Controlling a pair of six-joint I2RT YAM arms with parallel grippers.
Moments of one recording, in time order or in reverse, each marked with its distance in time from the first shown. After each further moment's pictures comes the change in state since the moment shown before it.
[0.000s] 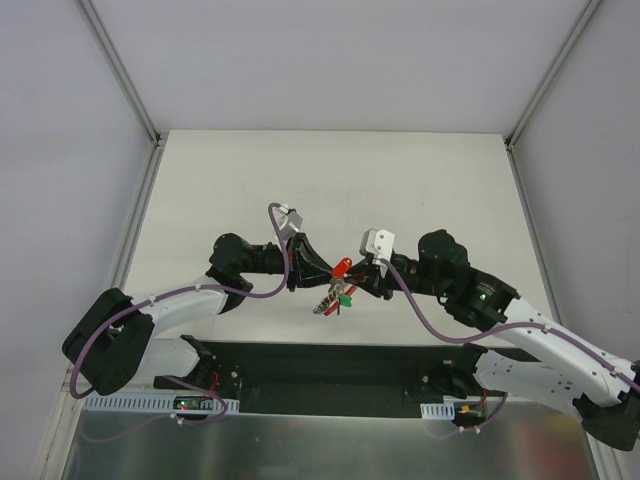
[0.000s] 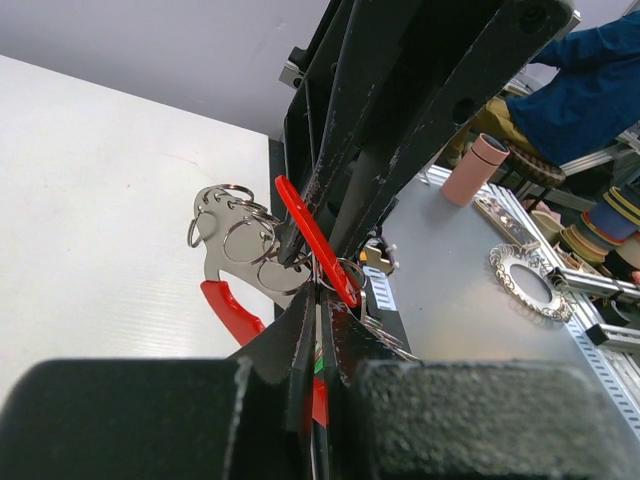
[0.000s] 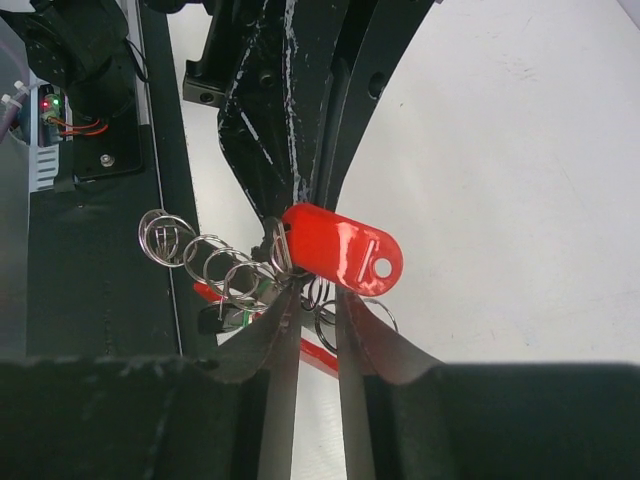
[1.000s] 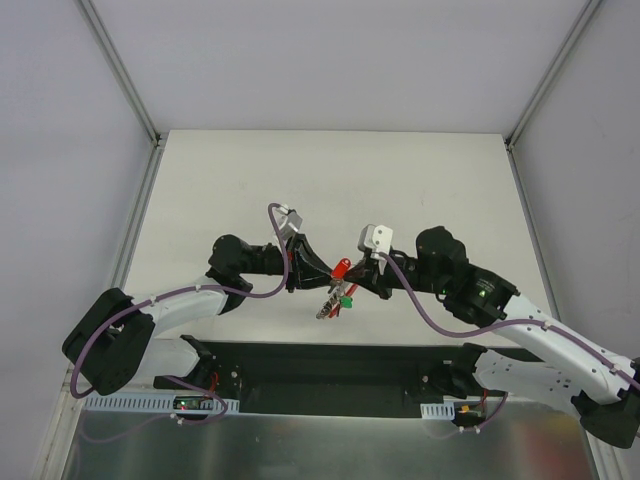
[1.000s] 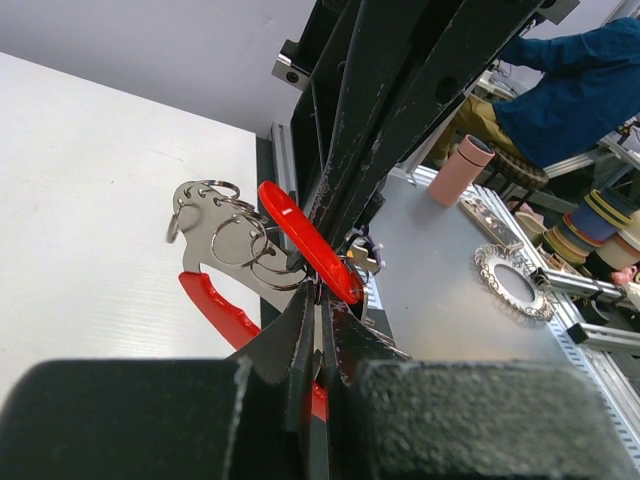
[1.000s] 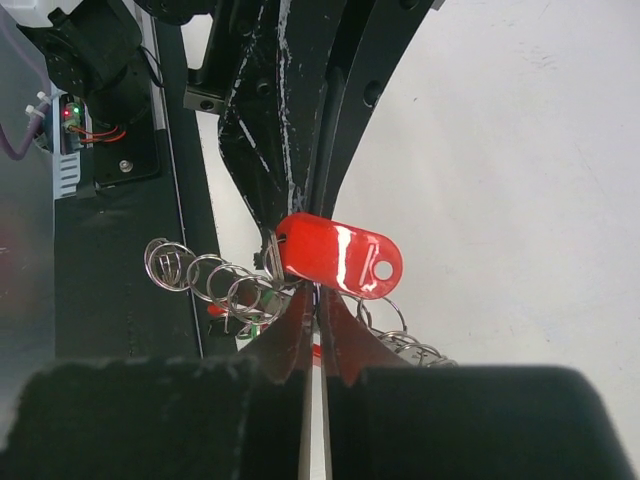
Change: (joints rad) left arm 0.000 0.002 -0.008 0.028 0.014 -0.045; right arm 0.000 0.026 0.040 -0.035 -0.016 0.034
